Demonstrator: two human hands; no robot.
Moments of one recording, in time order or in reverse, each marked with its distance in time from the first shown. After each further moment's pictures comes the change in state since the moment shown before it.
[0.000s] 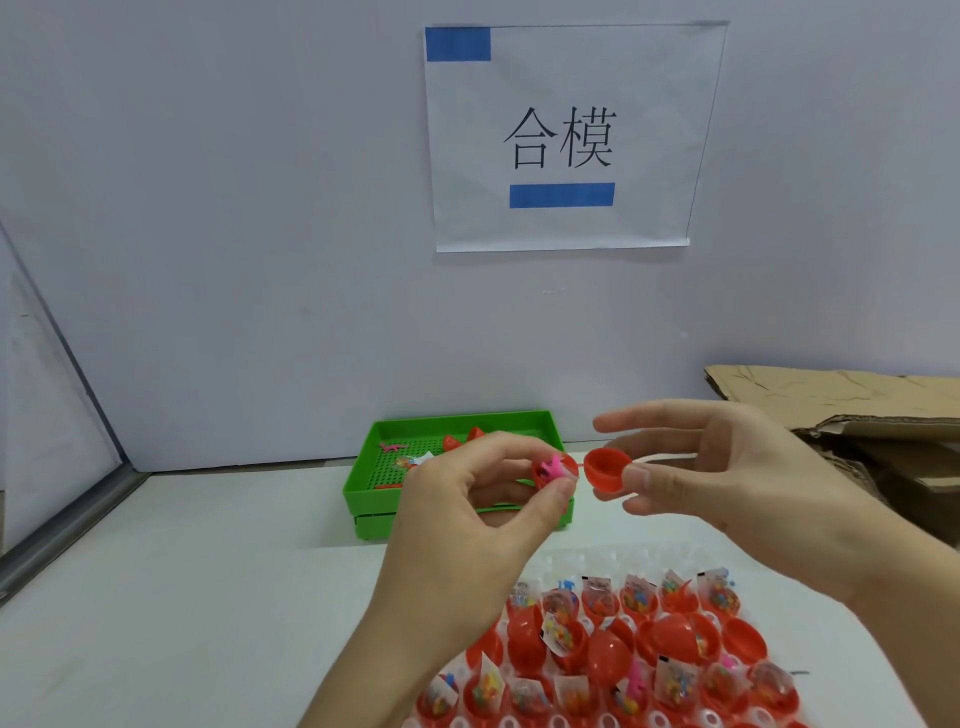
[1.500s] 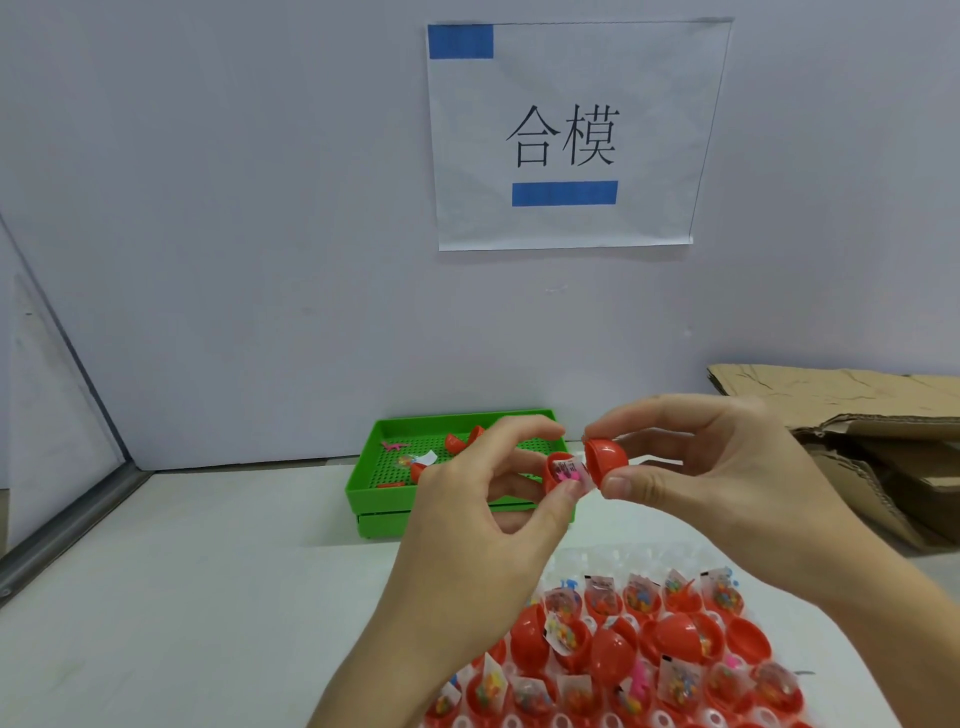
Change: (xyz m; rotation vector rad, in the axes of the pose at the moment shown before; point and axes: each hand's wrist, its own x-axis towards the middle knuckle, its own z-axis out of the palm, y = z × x) left_hand -0.002 0.006 0.003 0.113 -0.002 0.012; right_hand -0.003 -0.010 0.022 -0.088 0.111 -0.241
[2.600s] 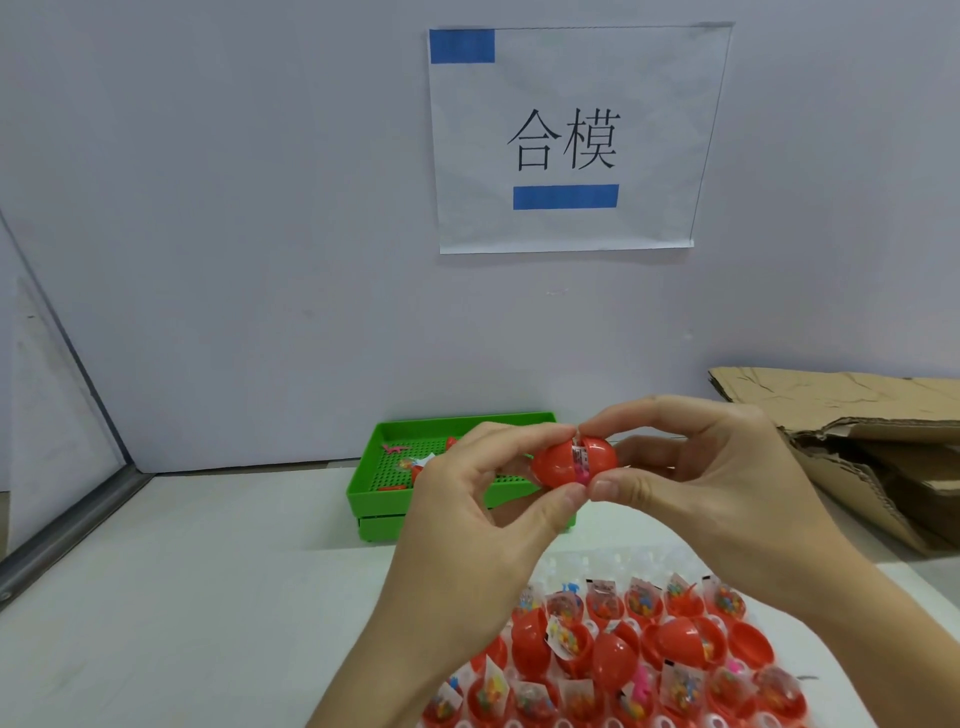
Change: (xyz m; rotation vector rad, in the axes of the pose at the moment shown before) left_hand 0.001 0.007 -0.004 -0.157 -0.032 0.035; right_hand -0.001 0.007 0.009 0.046 0.048 -0.039
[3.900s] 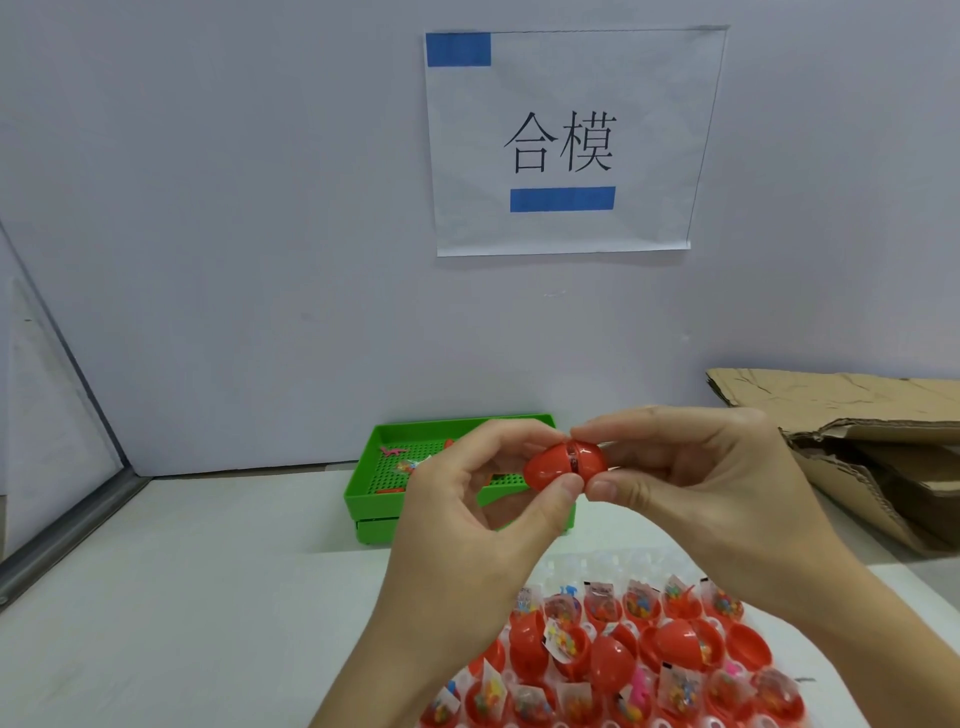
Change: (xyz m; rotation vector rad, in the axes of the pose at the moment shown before) left_hand -0.001 0.002 0.002 -0.064 0.061 0.021; right_hand 0.000 0.002 0.003 0.085 0.003 -0.126
